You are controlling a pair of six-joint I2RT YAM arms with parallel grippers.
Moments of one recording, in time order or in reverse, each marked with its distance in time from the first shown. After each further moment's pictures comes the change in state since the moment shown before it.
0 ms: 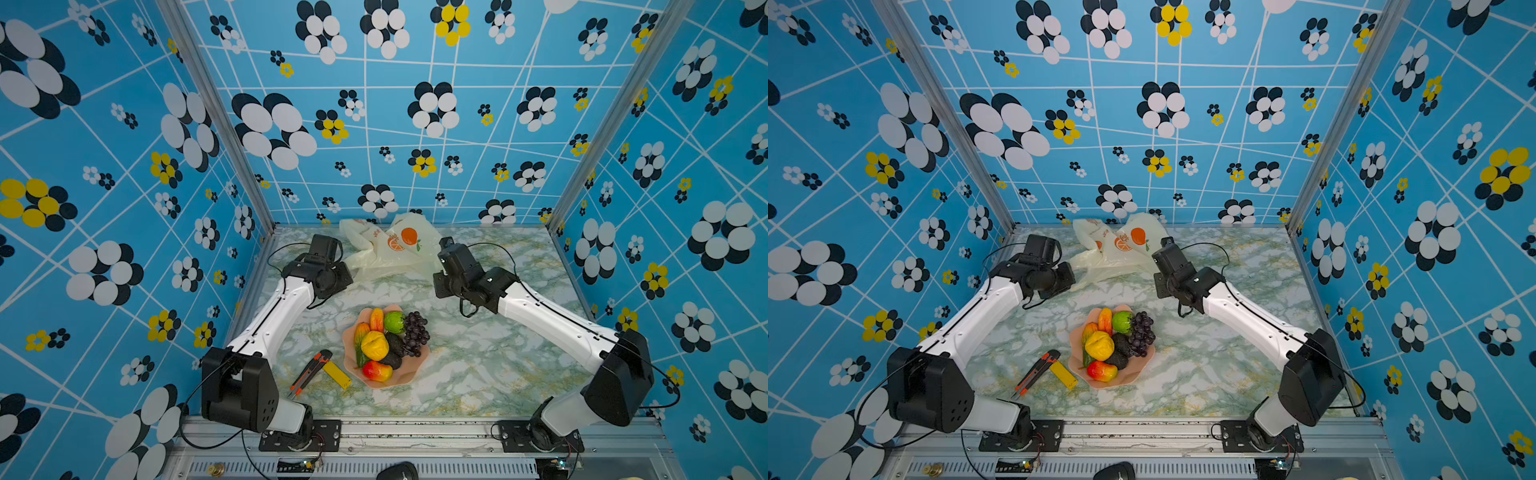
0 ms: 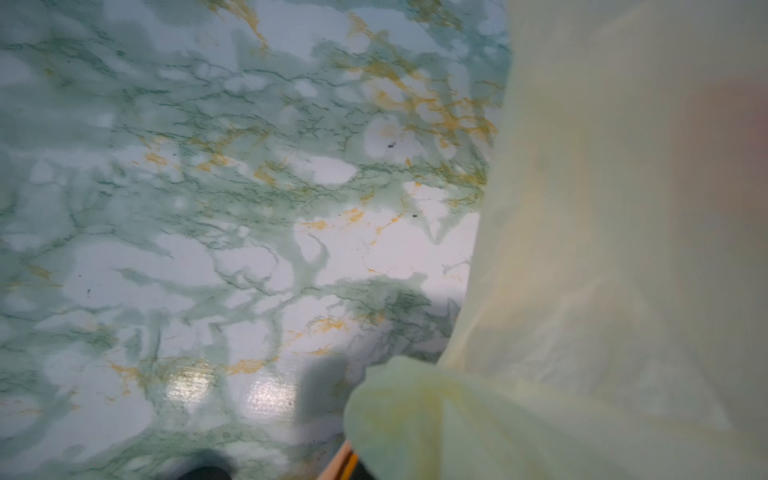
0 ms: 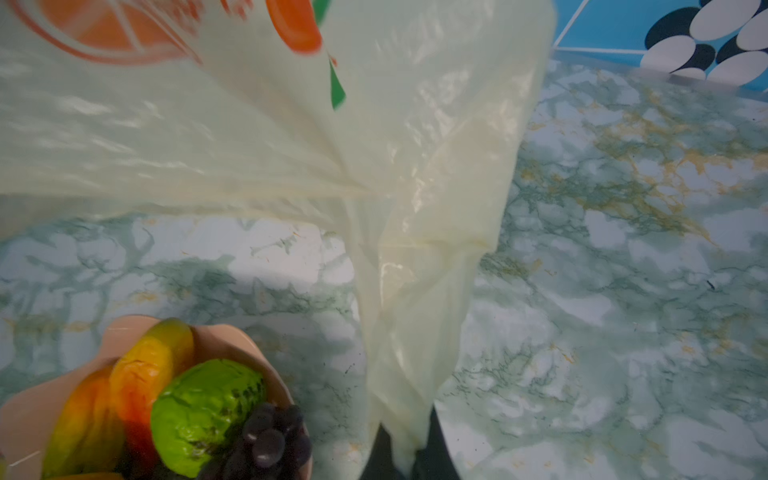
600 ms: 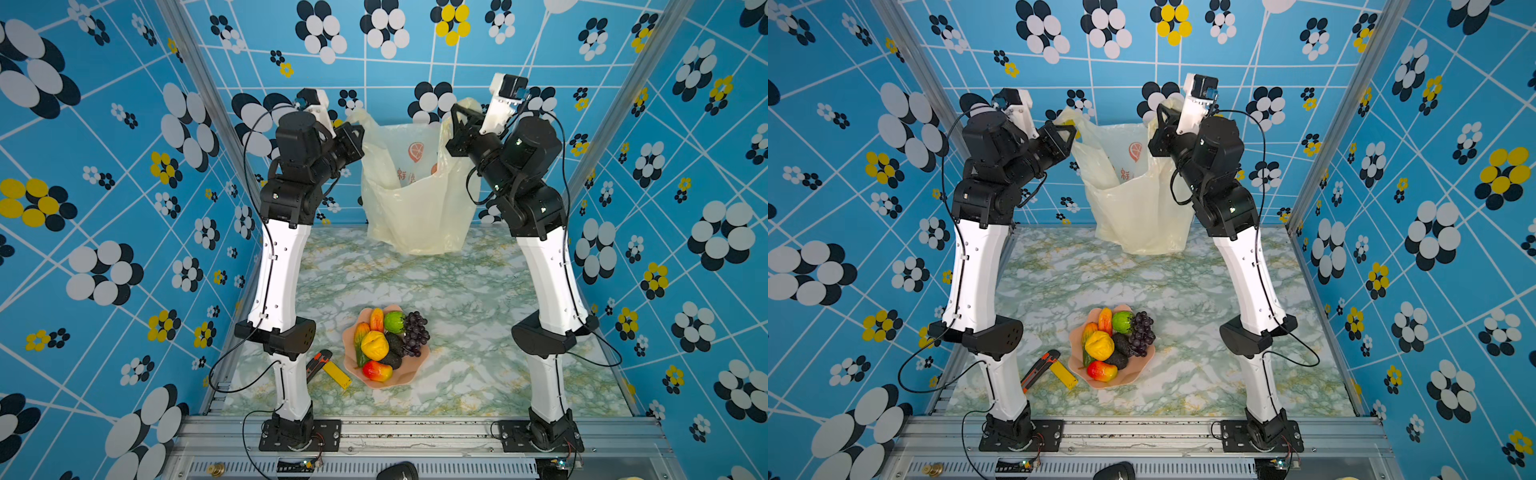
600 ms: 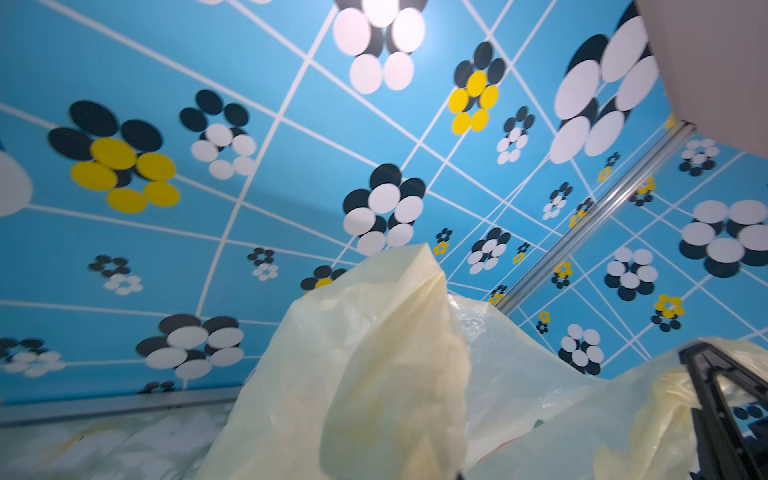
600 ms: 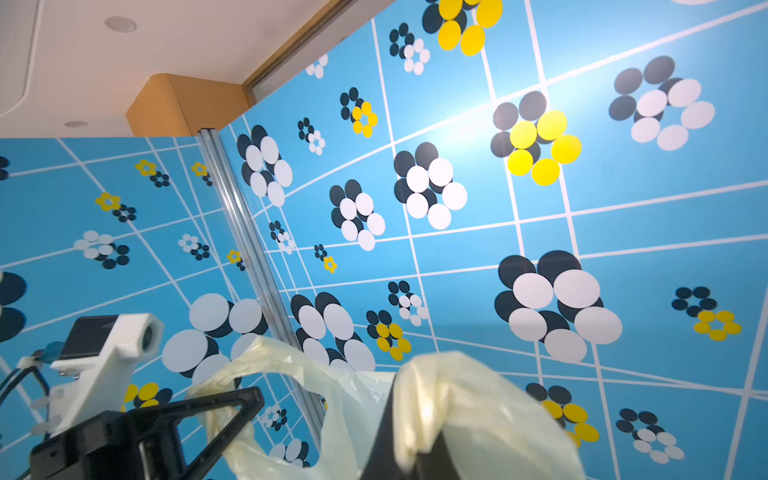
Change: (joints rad) left arm -0.112 0.414 1.285 0.186 0.117 0.092; right arm -0.097 0.422 1.307 0.183 -0.156 -0.101
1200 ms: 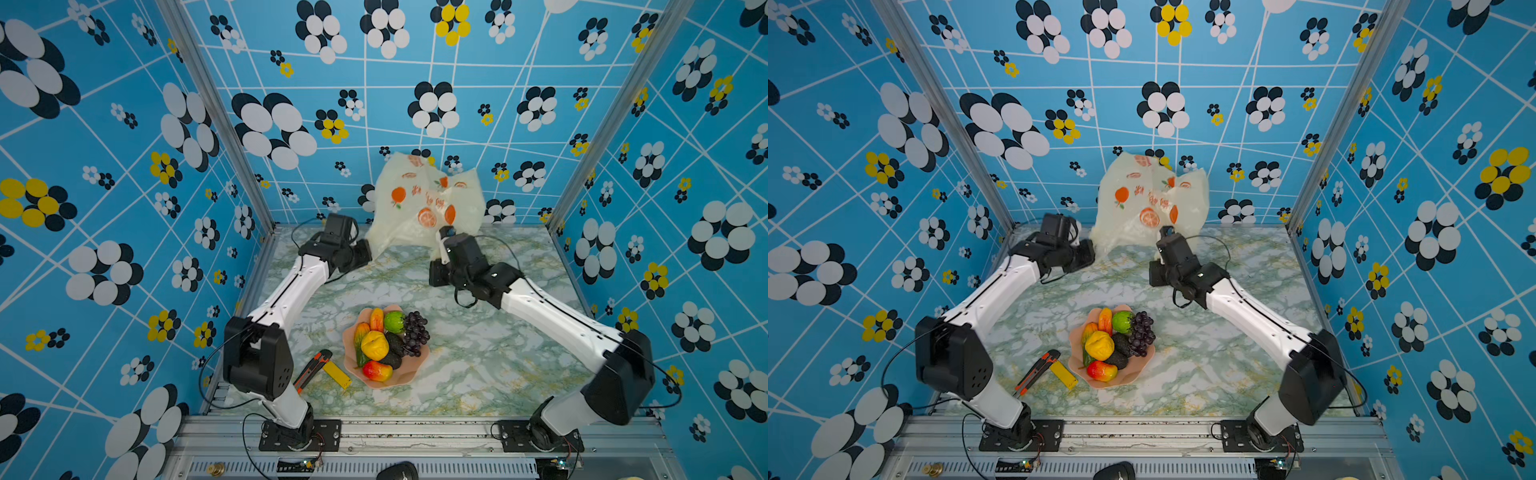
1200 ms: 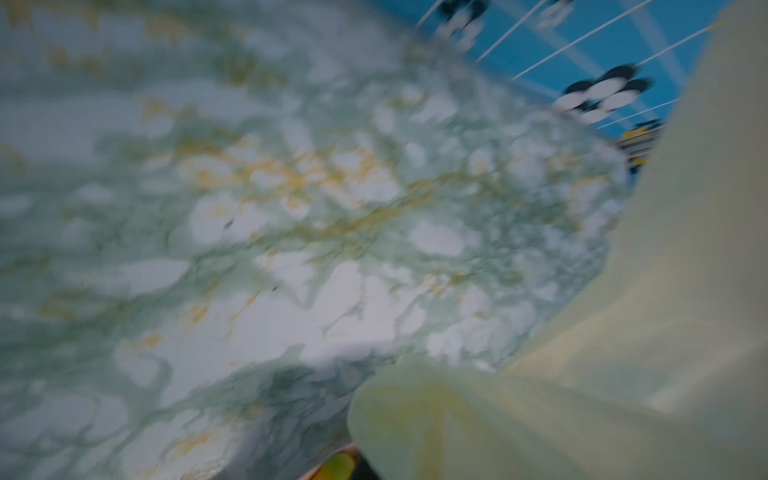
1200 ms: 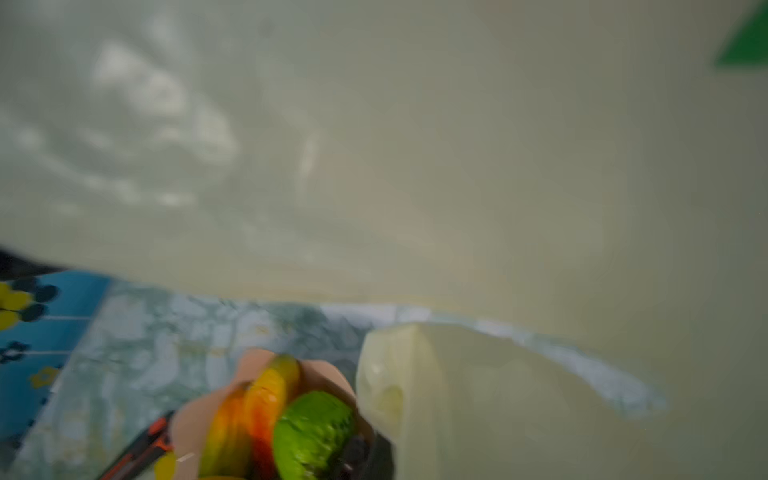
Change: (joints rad) left arm 0.072 -0.203 -1.346 -0.058 0.024 -0.052; right arm 0.086 -0.359 -1.464 -0.092 0.015 0.206
